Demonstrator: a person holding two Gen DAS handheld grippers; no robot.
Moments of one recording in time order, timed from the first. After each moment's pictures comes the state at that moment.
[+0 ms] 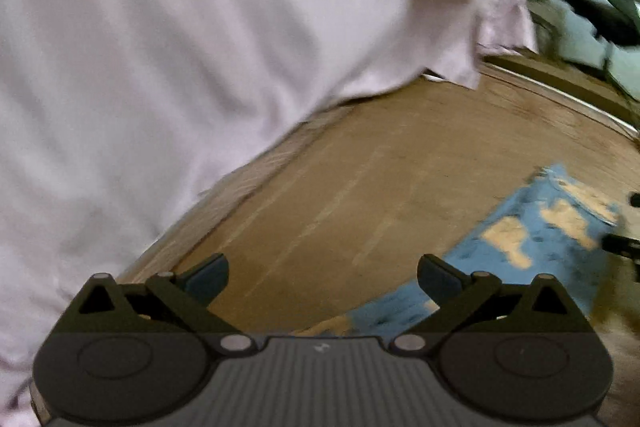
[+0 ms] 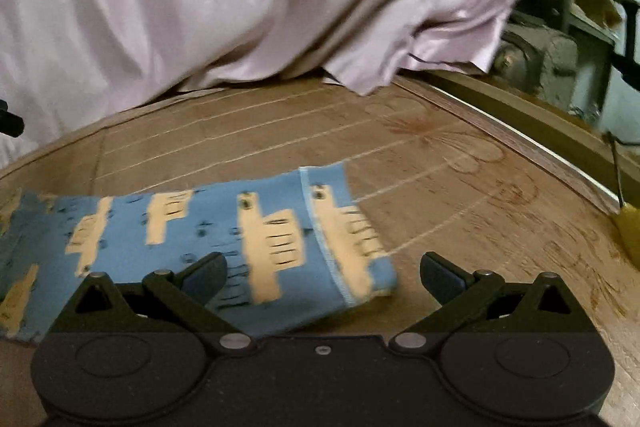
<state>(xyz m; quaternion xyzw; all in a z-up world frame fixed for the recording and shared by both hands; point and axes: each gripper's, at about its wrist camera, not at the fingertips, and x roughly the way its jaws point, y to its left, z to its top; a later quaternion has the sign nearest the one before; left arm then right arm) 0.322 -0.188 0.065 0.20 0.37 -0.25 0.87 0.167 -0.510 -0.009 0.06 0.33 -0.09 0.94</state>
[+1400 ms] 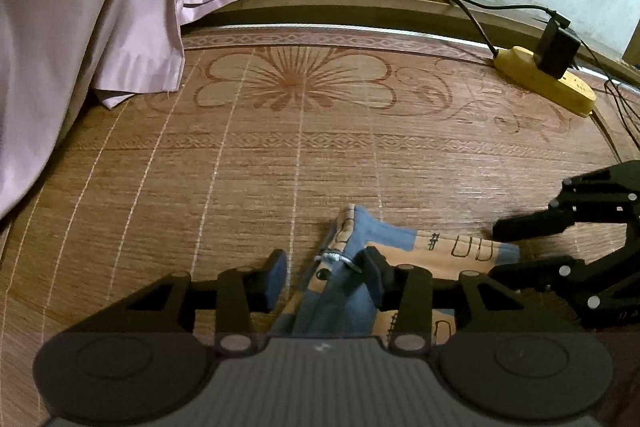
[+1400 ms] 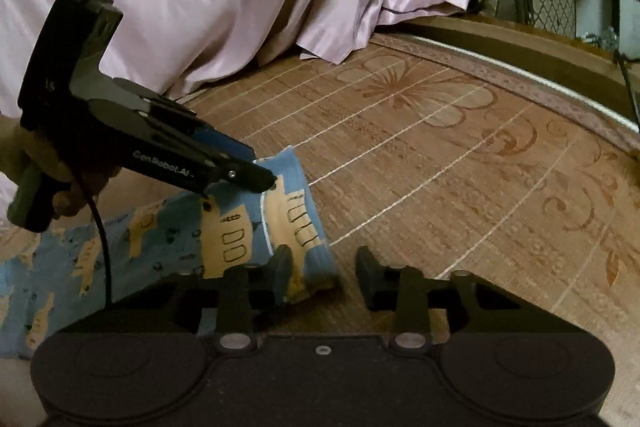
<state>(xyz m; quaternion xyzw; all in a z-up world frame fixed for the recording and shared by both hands) 0.345 -0.435 -0.029 0.29 0.39 -0.51 0.71 0.169 -0.574 -0.024 0.17 0.35 -0.05 0.92</state>
